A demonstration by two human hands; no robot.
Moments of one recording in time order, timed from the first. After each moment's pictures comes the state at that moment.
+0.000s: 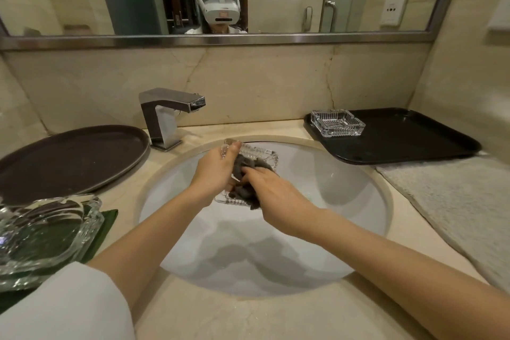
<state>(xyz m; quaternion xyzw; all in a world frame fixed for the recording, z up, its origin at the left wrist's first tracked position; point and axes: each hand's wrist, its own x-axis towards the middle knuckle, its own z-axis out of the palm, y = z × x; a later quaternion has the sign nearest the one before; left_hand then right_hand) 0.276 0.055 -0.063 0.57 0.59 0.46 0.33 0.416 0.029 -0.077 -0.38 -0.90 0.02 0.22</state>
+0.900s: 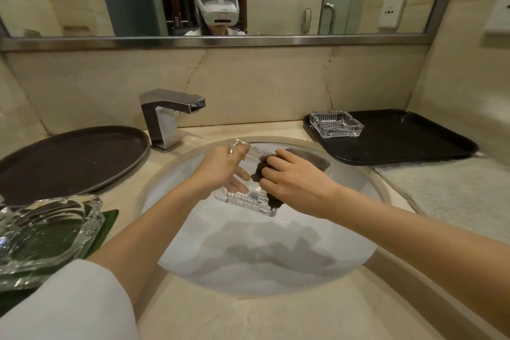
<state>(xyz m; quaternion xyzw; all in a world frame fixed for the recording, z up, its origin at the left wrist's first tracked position) 0.277 0.048 -0.043 0.59 0.59 0.37 0.42 0.453 0.048 -0.055 -0.24 -0.92 -0.31 0.08</state>
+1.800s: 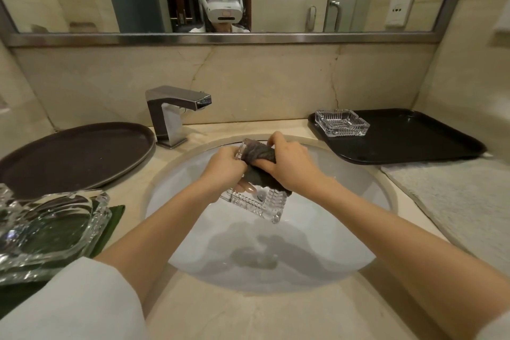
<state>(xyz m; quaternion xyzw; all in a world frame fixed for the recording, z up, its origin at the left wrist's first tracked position) 0.278 0.043 -0.043 0.59 0.60 0.37 0.39 0.419 0.063 -0.046 -0.54 -0.80 0.06 0.25</state>
